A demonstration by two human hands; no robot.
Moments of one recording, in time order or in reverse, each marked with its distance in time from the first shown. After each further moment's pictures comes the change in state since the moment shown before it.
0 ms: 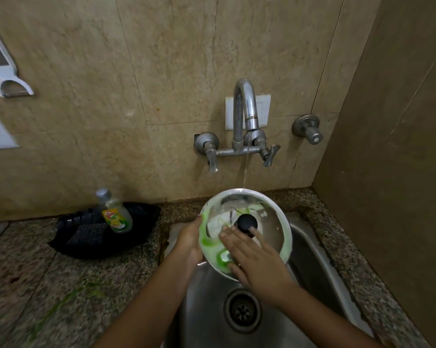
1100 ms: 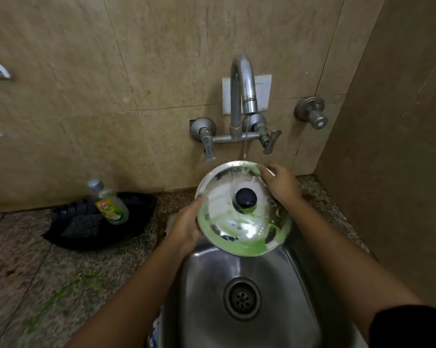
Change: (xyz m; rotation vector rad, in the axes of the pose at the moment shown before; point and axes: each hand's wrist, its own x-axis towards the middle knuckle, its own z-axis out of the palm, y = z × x) left_hand 0.051 -0.002 -0.015 0.136 -0.031 0.212; right_hand 0.097 0.134 -0.004 0.824 0.293 0.679
